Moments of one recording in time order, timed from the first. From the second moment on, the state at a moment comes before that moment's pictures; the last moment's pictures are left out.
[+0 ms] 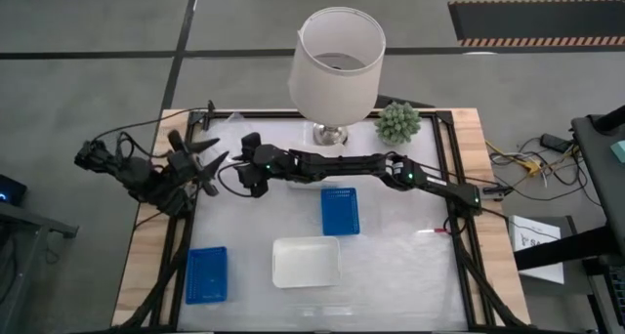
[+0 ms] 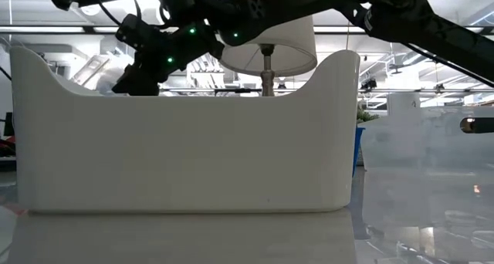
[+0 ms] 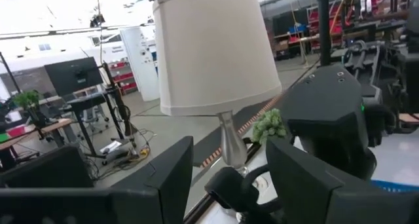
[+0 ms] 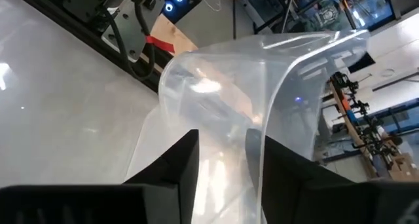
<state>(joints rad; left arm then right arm) -0.45 0.39 0.48 0.05 -1.08 0.37 -0.09 2.58 2.35 -0.09 0.18 -0.83</state>
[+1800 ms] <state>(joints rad) -0.45 0.77 0.61 0.05 -1.09 0.01 0.07 2.28 2.34 -1.22 0.00 -0.40</state>
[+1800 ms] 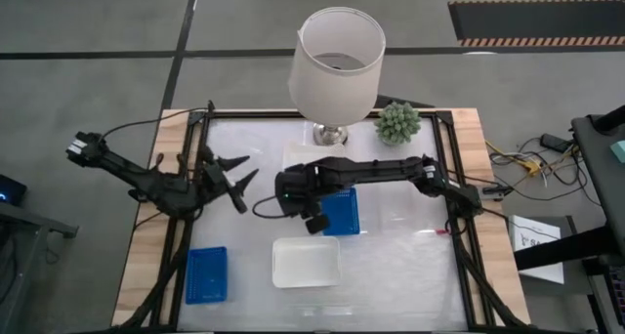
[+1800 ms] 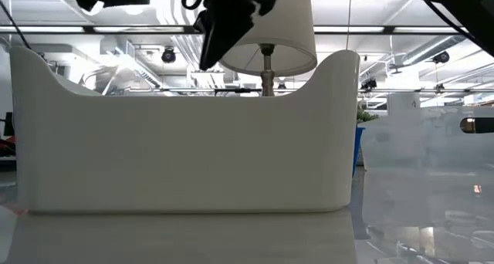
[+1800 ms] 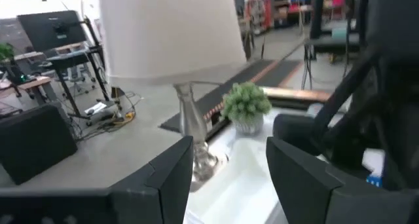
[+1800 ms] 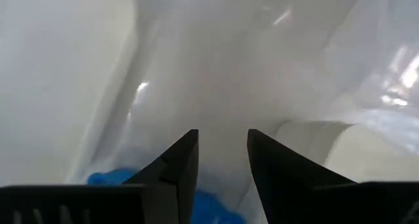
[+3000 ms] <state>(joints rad) -0.22 1.09 1.10 -0.70 -0.63 -0.51 0.12 1.31 1.00 -0.14 0.08 -0.32</state>
